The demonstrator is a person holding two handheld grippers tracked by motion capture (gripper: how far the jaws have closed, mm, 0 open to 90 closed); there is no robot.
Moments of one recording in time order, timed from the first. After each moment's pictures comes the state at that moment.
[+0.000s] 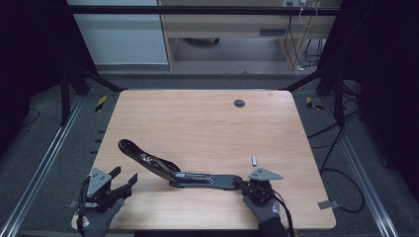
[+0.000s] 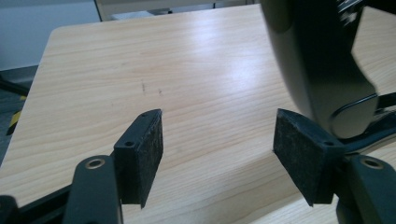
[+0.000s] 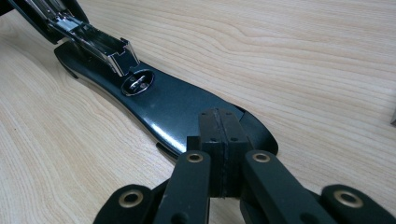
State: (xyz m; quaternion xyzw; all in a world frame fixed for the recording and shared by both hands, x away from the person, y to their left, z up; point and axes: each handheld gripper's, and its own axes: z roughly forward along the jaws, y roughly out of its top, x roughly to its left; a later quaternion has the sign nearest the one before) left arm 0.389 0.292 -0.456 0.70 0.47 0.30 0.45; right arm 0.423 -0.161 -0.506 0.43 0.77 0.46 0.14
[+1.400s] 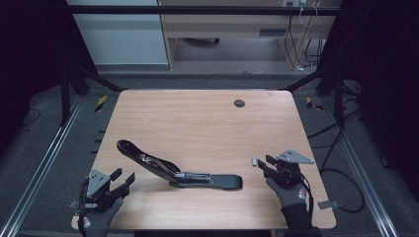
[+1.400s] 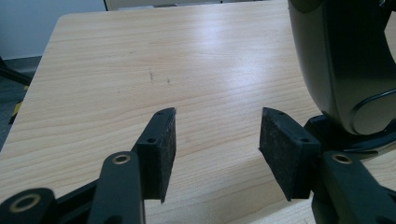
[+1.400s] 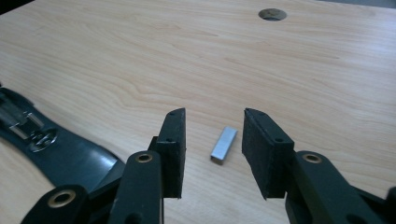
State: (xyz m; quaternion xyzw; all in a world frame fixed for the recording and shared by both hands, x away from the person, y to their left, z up) left arm 0.391 0.297 -0.467 0.69 0.49 0.30 0.45; right arm 0.445 -0.224 -0.447 0.47 0.73 0.43 0.24
